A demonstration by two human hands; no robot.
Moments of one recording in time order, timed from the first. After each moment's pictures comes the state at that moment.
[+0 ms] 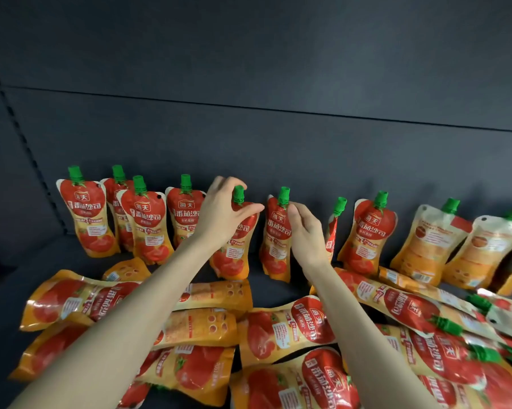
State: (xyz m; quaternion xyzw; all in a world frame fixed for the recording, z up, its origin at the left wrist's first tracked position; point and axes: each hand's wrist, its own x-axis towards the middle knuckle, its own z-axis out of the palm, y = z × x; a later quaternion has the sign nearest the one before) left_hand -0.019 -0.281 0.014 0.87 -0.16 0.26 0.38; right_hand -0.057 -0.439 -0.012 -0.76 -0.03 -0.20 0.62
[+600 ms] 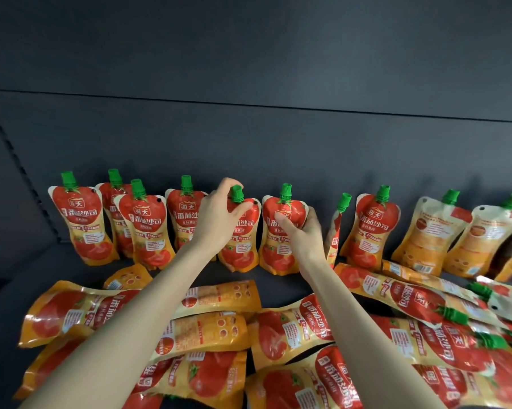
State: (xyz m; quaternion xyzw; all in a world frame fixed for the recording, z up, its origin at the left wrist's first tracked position) left_hand -0.009 -0.273 0.003 0.86 -0.16 0.24 0.41; right_hand -0.044 -0.428 -0.026 -0.71 0.09 -0.18 0.68
